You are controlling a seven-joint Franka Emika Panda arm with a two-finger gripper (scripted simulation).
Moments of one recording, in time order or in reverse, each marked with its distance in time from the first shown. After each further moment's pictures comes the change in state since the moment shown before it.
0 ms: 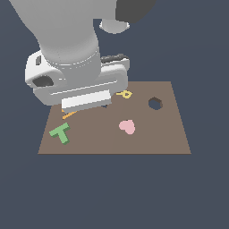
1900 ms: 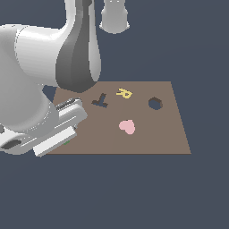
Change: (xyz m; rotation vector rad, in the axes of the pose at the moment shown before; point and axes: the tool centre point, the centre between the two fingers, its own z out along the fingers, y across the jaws) arm 0.042 0.118 0.082 -0.005 -0.012 -0.350
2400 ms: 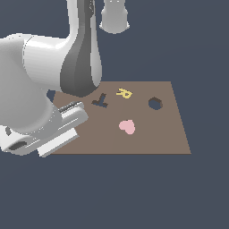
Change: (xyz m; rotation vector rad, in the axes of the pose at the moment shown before) arm -0.001 -0.001 0.015 0.002 -0.002 0.000
